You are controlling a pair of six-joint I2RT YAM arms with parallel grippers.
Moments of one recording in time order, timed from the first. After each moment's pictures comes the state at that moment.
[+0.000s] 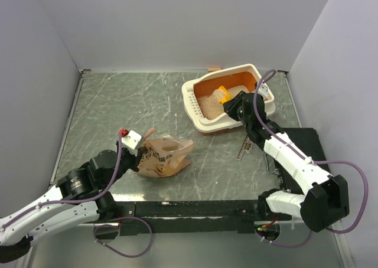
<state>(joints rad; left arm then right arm) -1.02 0.47 0.67 -0.50 -0.44 -0.11 0.40 1.18 0.90 -0.11 0.22 0.82</state>
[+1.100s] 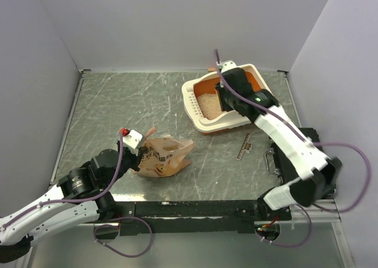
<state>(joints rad) -1.01 0.49 0.67 -0.49 -0.43 -0.11 0.56 1.44 1.55 -0.85 0.33 0.09</state>
